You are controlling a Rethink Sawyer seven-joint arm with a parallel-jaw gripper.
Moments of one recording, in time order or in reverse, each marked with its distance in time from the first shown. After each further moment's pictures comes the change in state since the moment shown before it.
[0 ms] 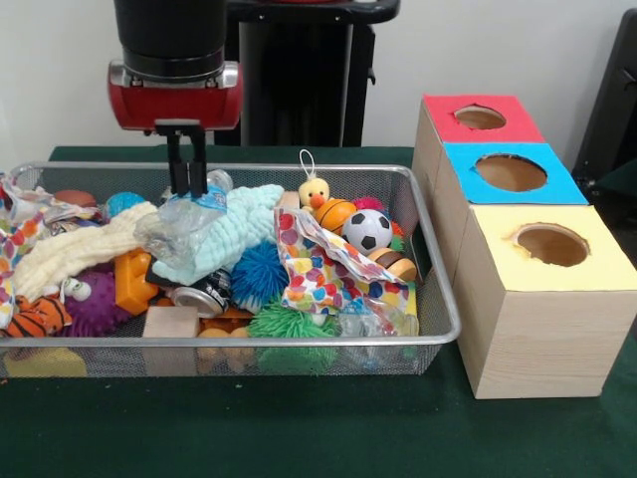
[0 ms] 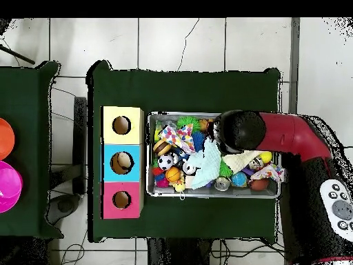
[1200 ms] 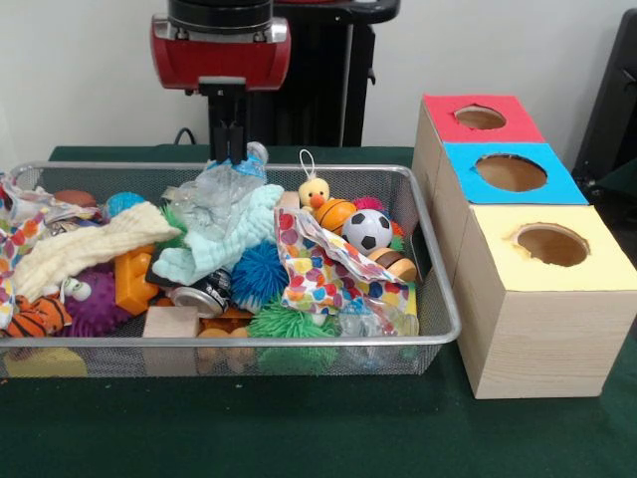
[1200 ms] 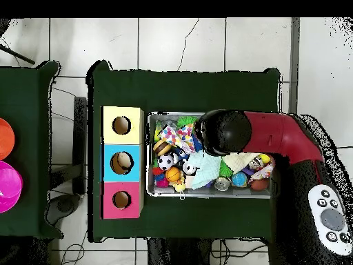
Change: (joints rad) arm 0.077 -0.082 -0.047 0.047 0.063 0.000 0.000
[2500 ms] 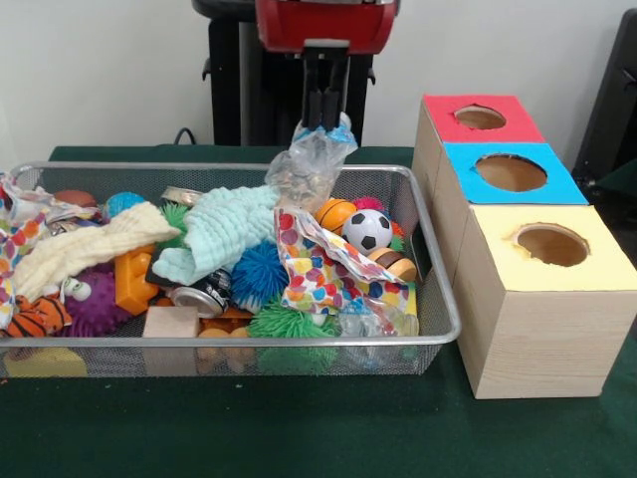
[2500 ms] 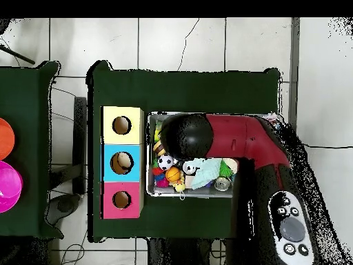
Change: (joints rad) arm 0.173 -0.059 -0.117 0.035 0.102 -0.016 0.004
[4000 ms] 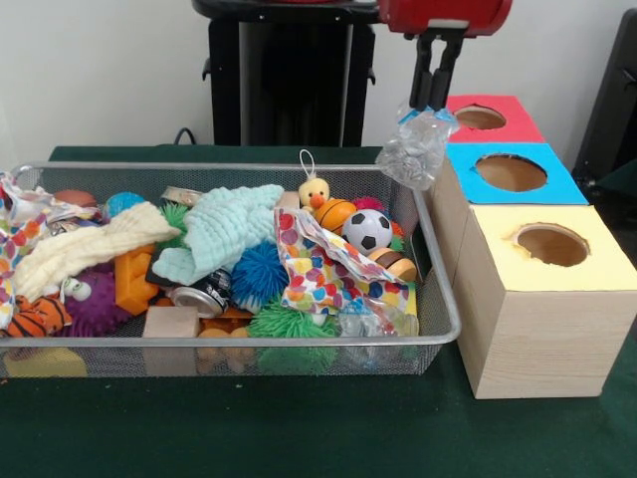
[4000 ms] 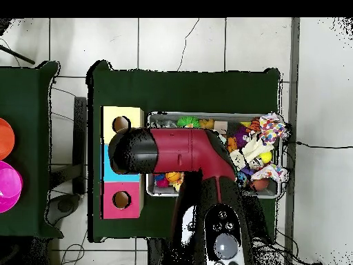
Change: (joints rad) arm 0.246 -0.021 -0.169 0.046 0.118 -0.074 0.010
